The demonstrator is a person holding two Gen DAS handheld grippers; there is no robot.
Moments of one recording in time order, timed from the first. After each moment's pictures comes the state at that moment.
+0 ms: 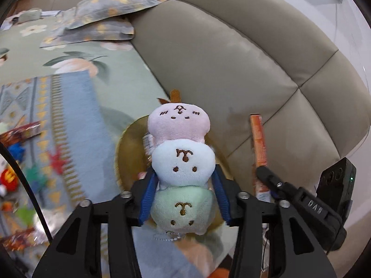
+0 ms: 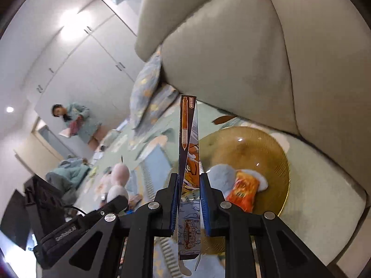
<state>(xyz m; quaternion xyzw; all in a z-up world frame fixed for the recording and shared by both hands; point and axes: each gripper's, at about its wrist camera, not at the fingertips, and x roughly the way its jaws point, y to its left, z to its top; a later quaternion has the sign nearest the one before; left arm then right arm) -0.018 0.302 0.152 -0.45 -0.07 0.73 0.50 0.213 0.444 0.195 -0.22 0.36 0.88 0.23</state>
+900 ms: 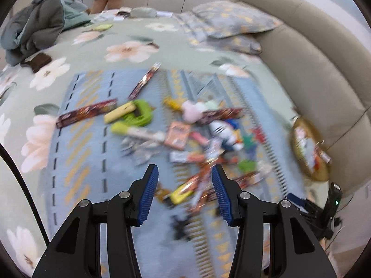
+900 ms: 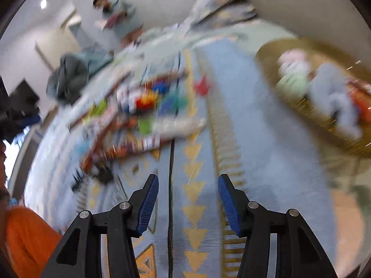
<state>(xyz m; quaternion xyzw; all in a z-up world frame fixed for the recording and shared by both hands) -0.091 -0.054 0.148 -0.50 0.01 0.83 0.25 0.118 0.252 0.034 -0.46 0.19 0.87 0.05</state>
